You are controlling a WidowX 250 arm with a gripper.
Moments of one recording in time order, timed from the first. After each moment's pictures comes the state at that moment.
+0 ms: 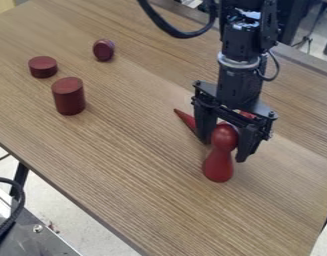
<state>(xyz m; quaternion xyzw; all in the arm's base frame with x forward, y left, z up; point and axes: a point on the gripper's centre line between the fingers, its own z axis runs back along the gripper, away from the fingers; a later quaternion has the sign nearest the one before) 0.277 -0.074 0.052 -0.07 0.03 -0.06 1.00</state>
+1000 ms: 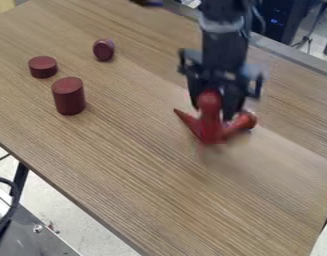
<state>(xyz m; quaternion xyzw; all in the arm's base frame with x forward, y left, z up) 0.286 -0.044 0.099 -0.07 -0.06 0.00 1.00</state>
